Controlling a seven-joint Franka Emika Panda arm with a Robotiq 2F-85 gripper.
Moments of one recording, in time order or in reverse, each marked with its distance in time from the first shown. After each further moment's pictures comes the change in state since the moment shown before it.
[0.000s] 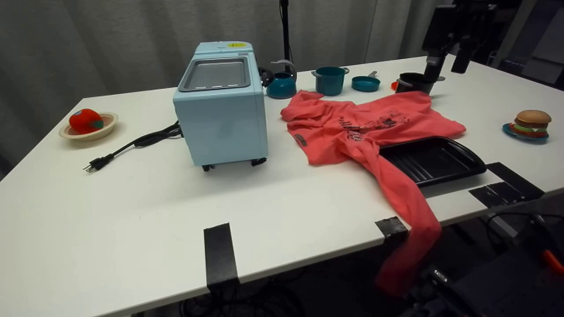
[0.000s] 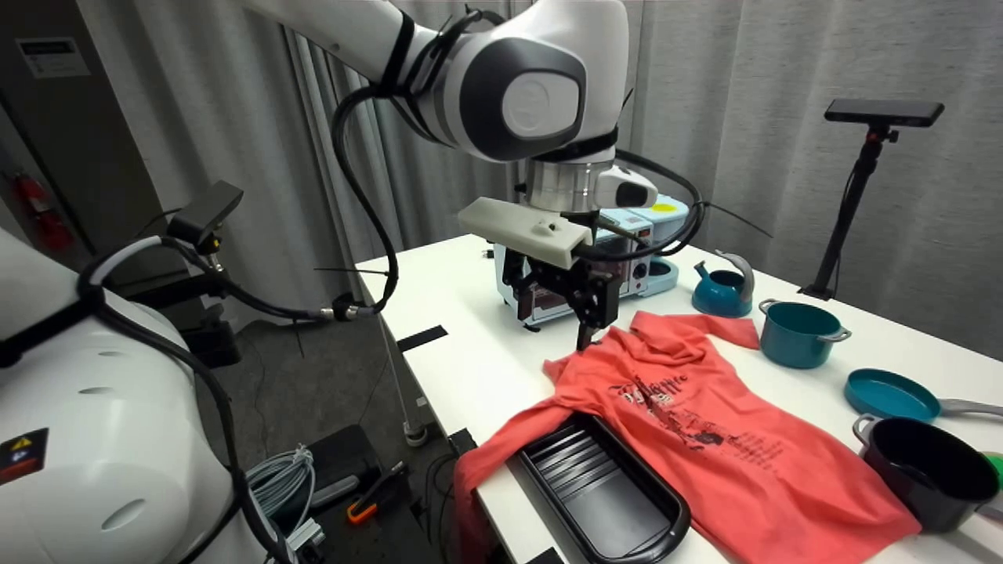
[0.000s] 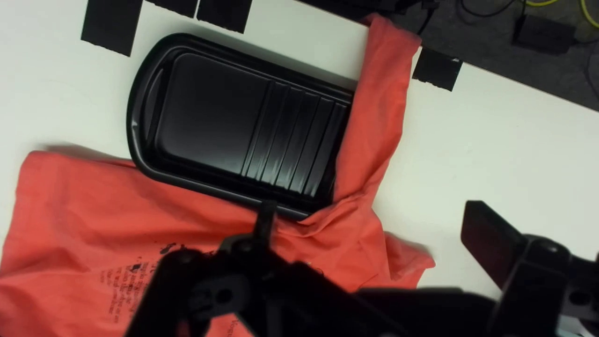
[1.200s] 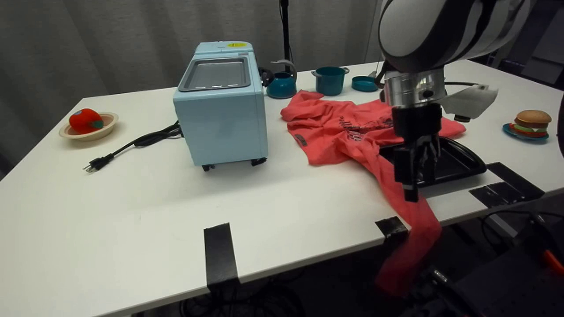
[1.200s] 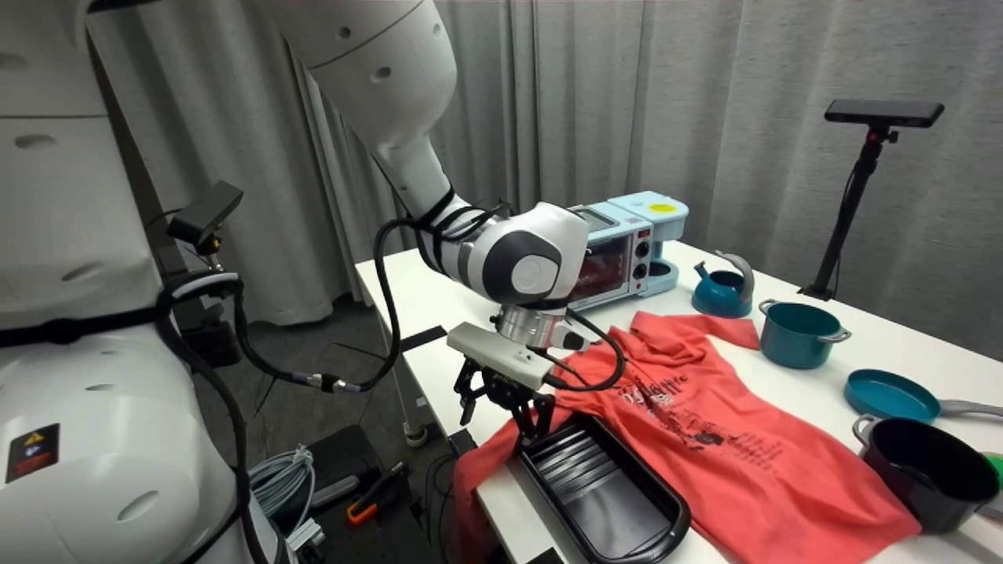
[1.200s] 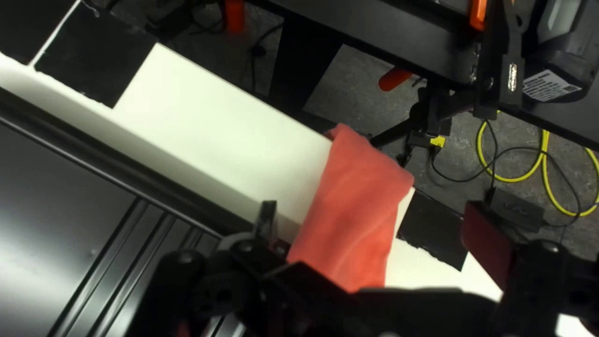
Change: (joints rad) arm 0.046 0.472 0.118 -0.025 0.001 0.114 -0.056
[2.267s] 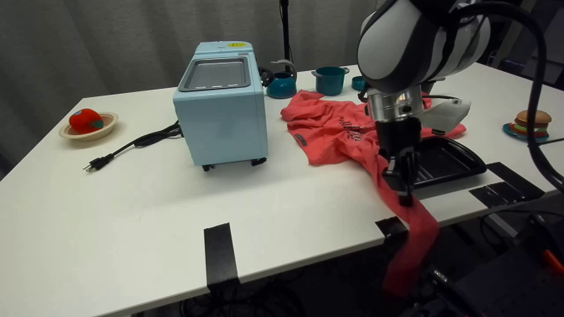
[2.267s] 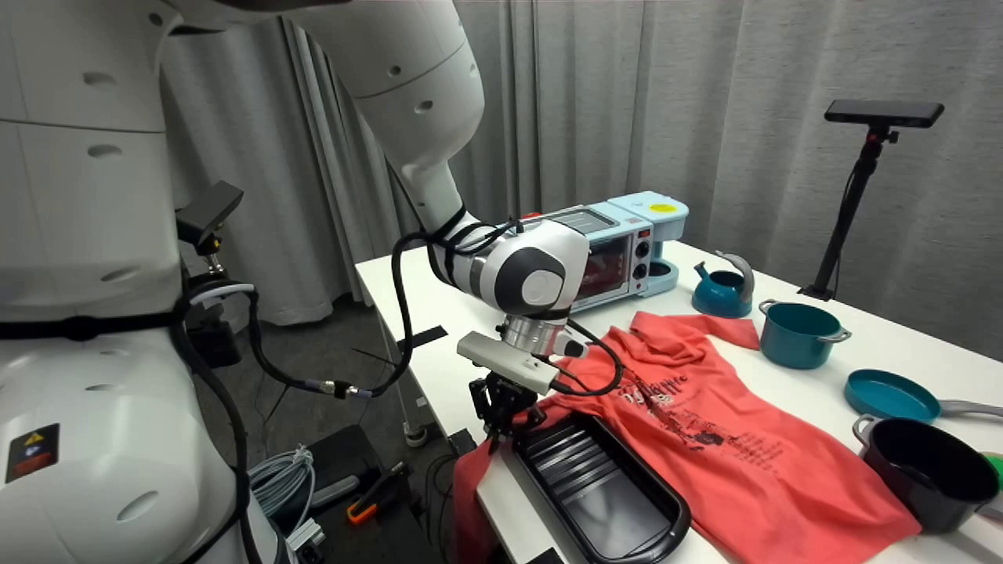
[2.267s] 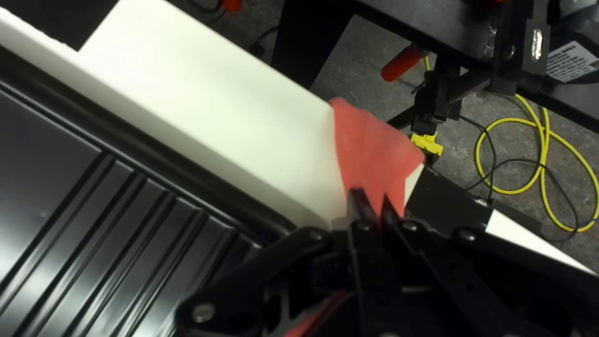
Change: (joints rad) arm -0.002 0.124 0.031 0.079 -0.009 0.019 -0.008
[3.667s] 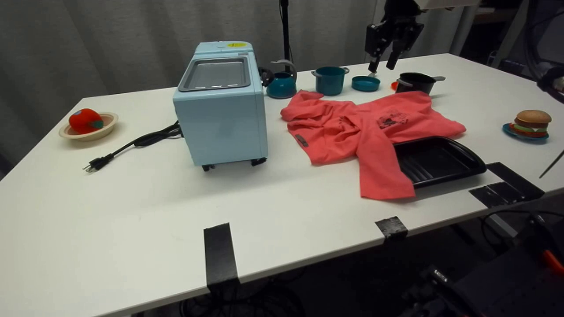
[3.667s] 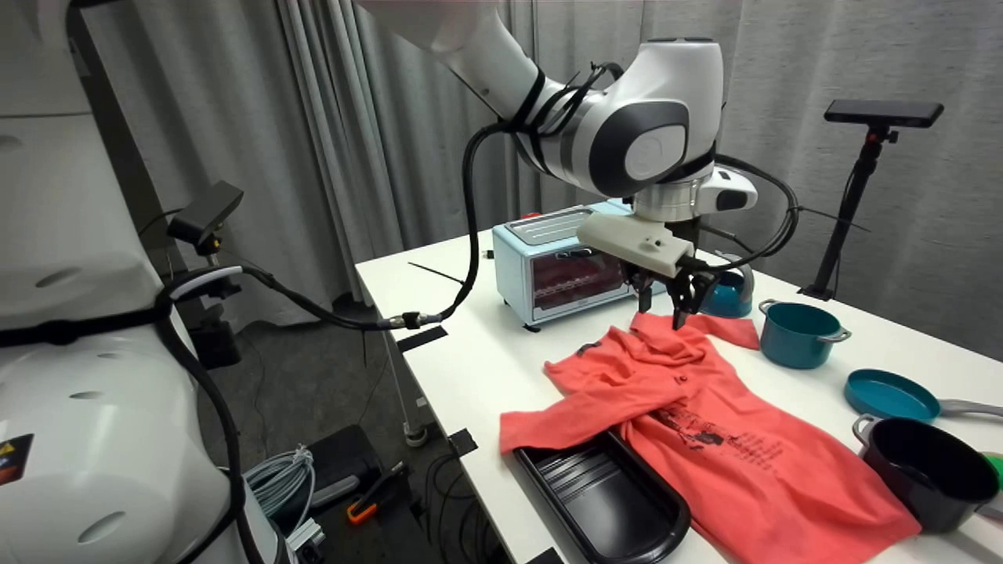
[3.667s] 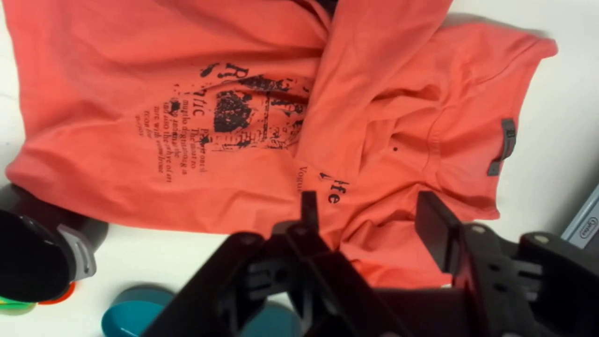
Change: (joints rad) arm -0.114 -0.158 -0.112 0.291 0.054 0.180 0.170
